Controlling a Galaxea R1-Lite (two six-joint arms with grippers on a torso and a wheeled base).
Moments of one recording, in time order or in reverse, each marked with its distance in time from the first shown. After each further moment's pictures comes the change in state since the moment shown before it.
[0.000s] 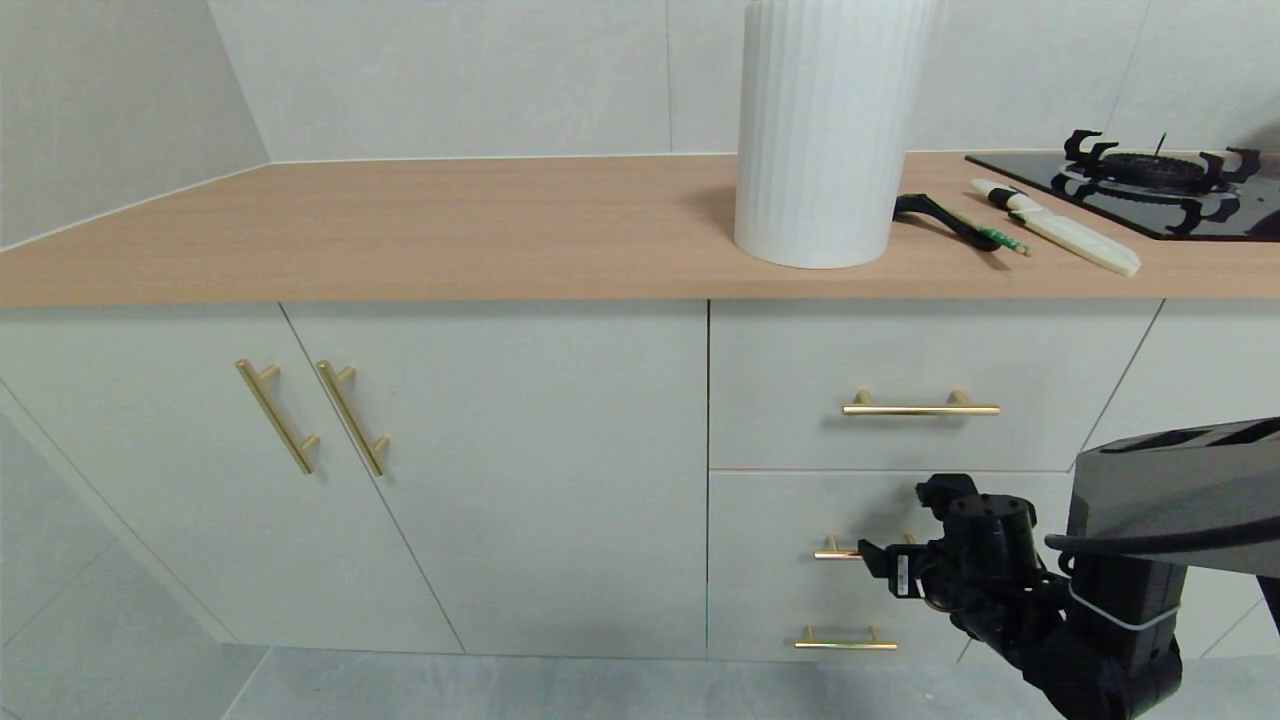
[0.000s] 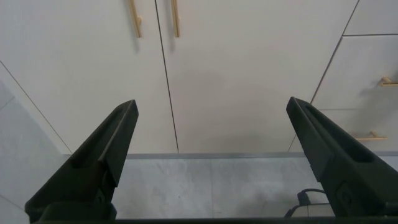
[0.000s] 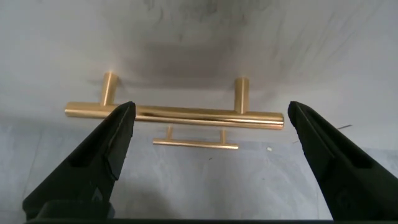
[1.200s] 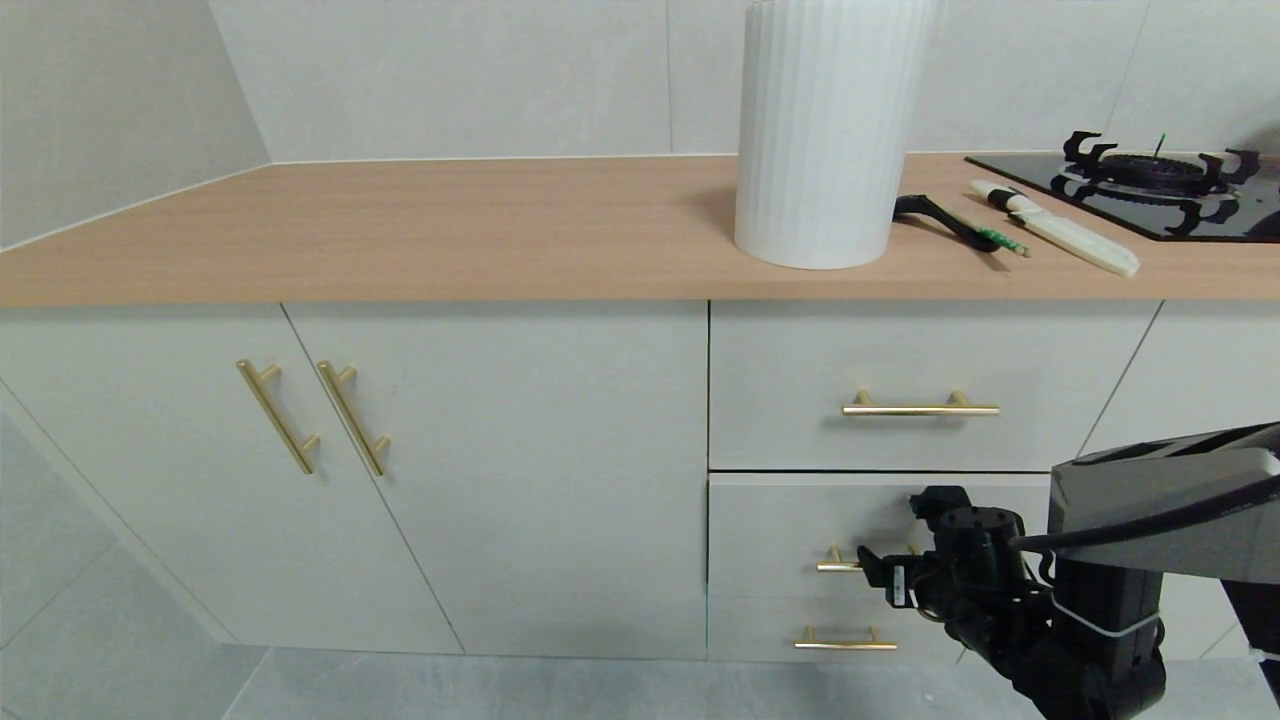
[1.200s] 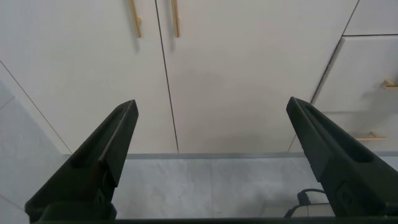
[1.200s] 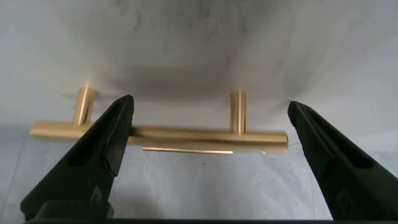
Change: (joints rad) left arm 0.000 0.000 0.000 0.000 0.000 0.000; right arm 0.003 0.067 0.000 -0.004 -0.020 -0.010
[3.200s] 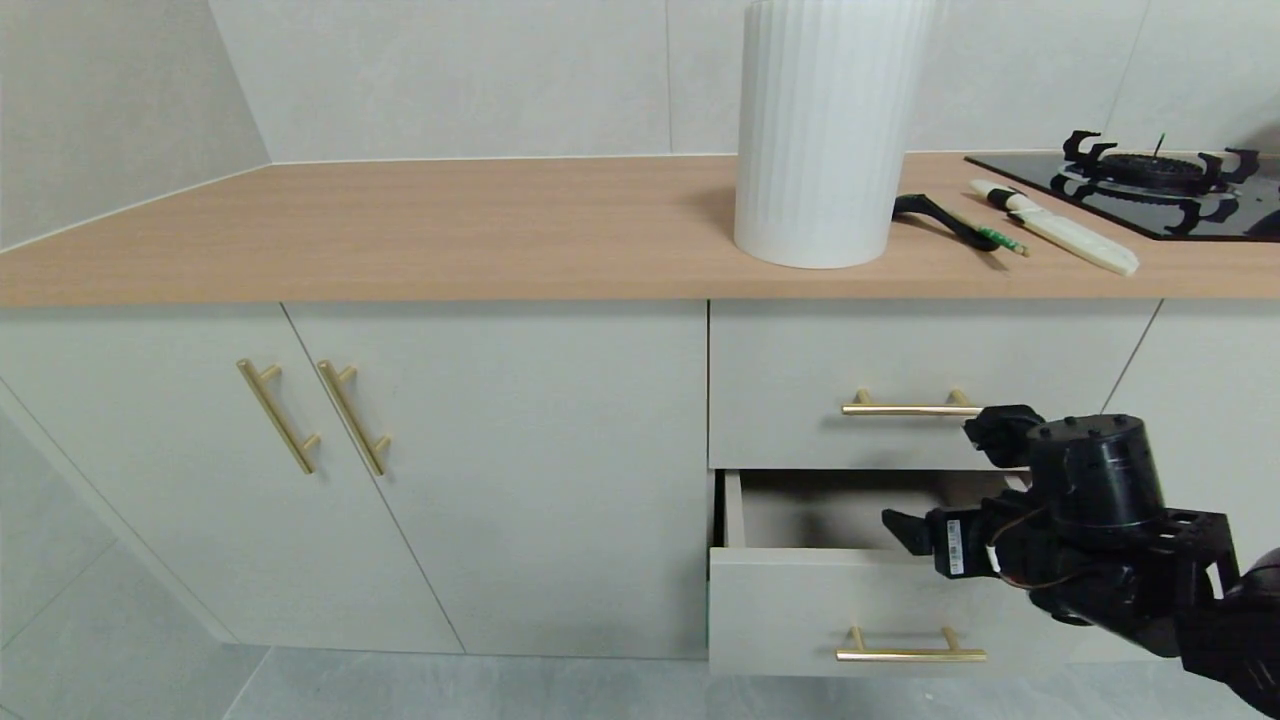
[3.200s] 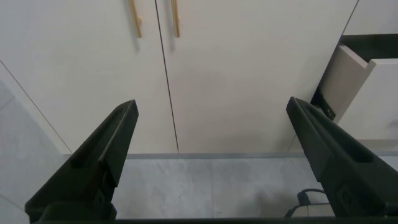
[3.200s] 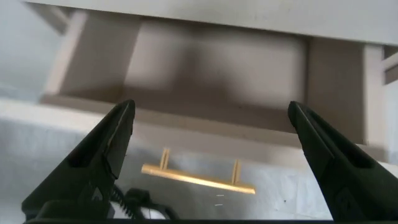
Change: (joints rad) left arm 0.000 0.000 0.000 0.000 0.000 0.000; right arm 0.123 -0.667 -0.007 0.666 -0.013 0.028
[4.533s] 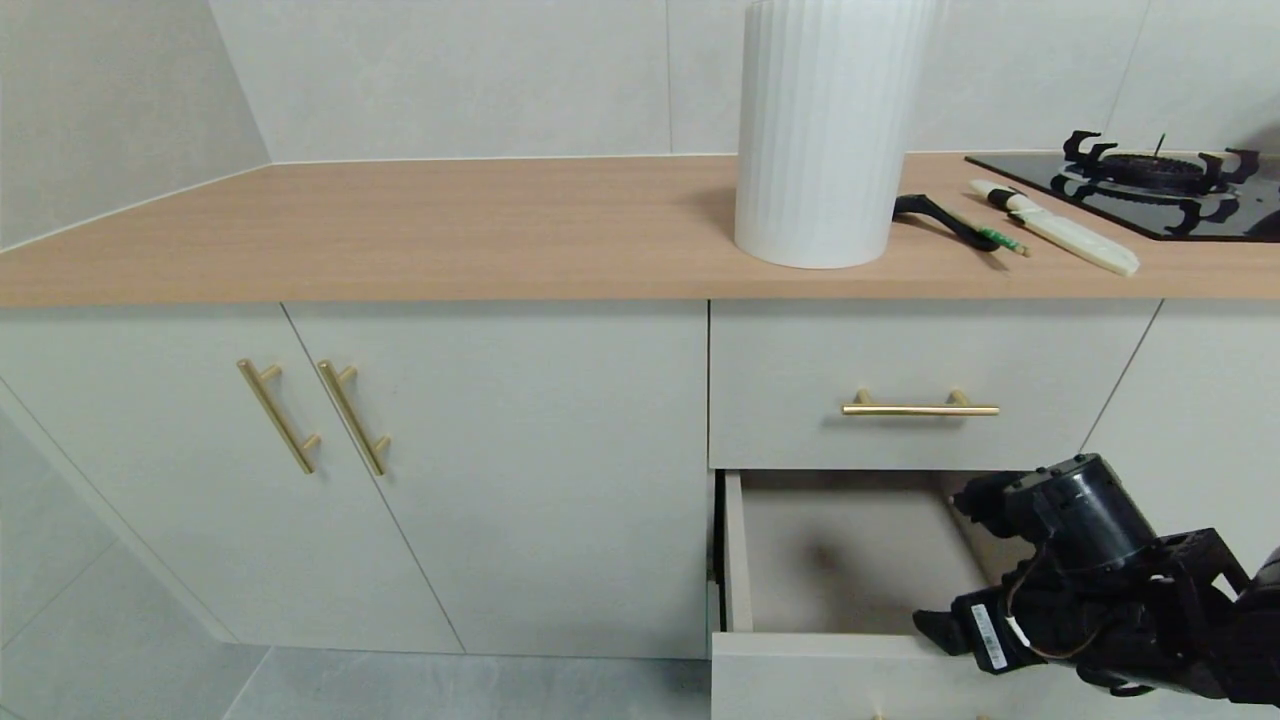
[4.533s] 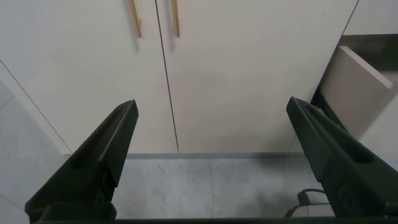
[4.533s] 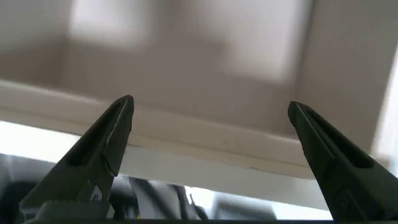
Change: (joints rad) left arm 0.000 0.000 0.000 0.000 0.000 0.000; right arm 0.046 -0.069 -0.036 0.498 0.028 -0.021
